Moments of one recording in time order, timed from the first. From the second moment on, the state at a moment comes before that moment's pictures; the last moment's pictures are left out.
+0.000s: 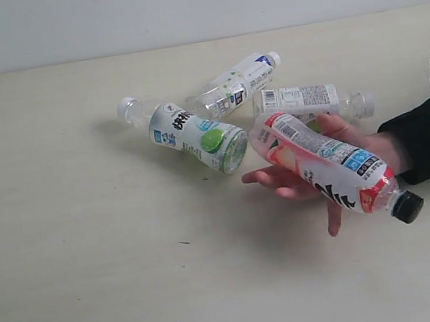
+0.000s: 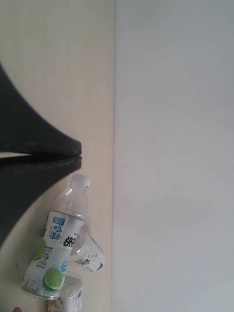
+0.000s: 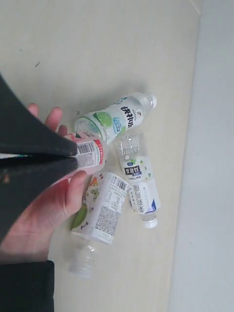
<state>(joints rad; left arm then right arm) -0.11 0.01 0.00 0.08 0.10 -0.19 0.49 0.59 -0.47 0.03 0.39 0.13</state>
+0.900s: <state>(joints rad) -0.11 0.01 0.00 0.08 0.10 -0.19 0.49 0.62 -0.32 0.04 0.27 0.23</state>
